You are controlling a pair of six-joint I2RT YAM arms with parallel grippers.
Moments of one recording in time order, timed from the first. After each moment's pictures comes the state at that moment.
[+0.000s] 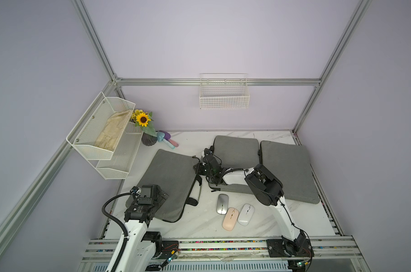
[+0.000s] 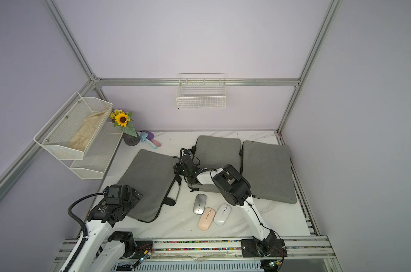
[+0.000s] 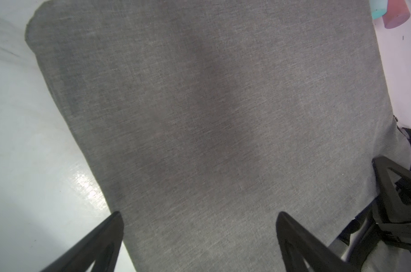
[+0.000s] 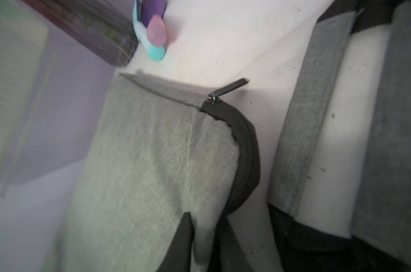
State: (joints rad) left arm -0.03 0.68 0.50 -0.83 -0.21 -0.95; right arm 0.79 2.31 1.49 0.31 -0.06 0.82
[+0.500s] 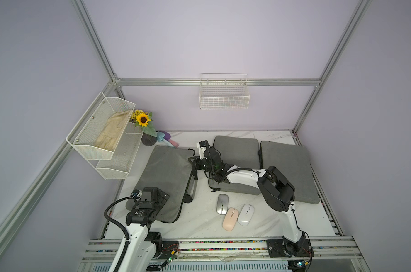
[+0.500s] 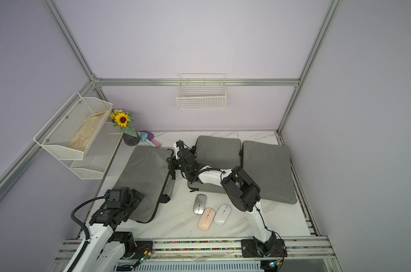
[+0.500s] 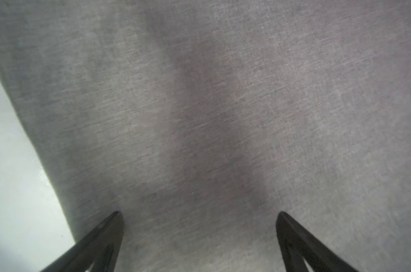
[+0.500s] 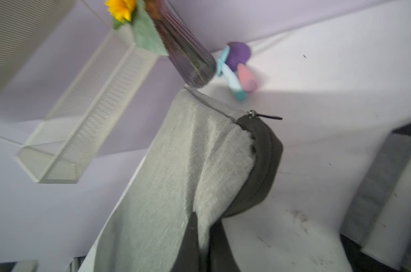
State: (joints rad) left arm -0.03 0.64 0.42 -0.74 -0.16 -1.02; right arm 0.83 2.08 1.46 0.36 -0.13 0.63
